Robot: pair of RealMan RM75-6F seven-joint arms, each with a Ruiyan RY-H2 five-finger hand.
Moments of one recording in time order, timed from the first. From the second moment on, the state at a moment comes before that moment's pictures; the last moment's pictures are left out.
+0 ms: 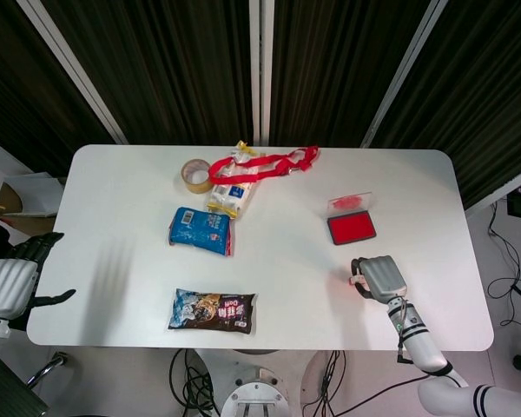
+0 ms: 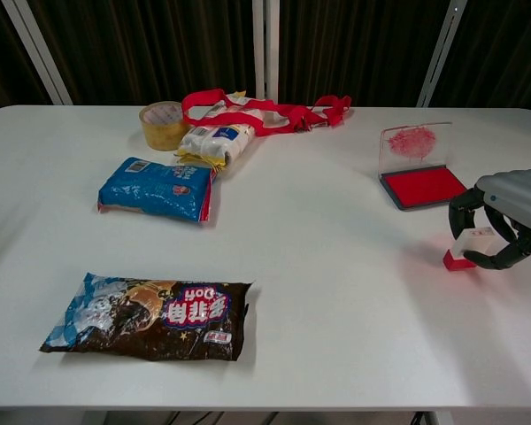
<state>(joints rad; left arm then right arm) -0.16 -1.12 0.00 -1.44 1.55 1.42 -0.12 0.45 -1.53 0.01 -1.42 -1.26 1.08 -0.32</state>
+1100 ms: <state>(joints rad) -0.17 -1.12 0.00 -1.44 1.55 1.41 -0.12 0.47 -1.50 0.02 -1.43 -1.24 1.00 -0.35</state>
